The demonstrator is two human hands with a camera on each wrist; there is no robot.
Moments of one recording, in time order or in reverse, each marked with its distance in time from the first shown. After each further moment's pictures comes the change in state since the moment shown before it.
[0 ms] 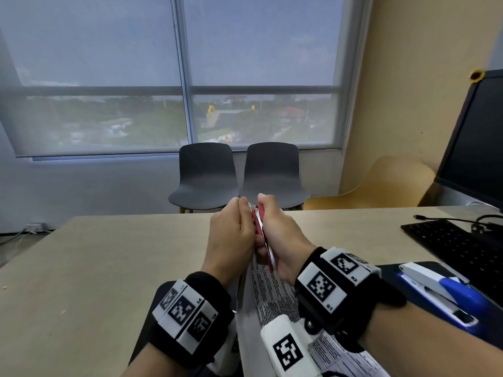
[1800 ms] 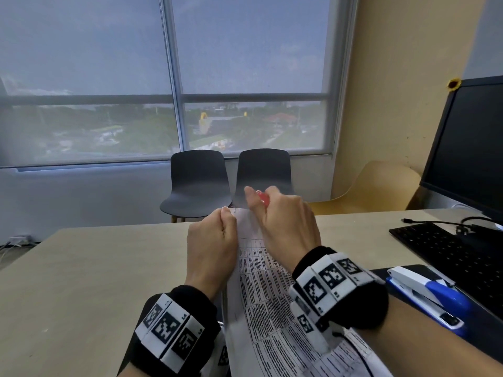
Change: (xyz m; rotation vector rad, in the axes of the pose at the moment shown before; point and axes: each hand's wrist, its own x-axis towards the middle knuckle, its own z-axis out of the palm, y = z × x) left_hand 0.006 -0.010 -0.002 0.245 0.082 0.078; right_hand 0.009 -0.014 -0.034 -1.029 0.439 -0.804
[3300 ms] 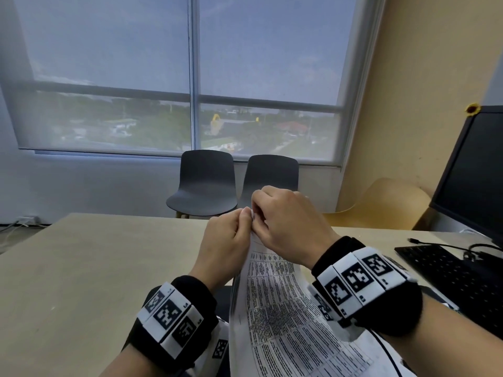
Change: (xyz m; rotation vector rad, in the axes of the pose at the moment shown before) left_hand 0.003 -0.008 0.001 -0.210 -0.149 0.044; right_hand 0.012 -0.011 -0.021 -0.218 -0.217 -0.467
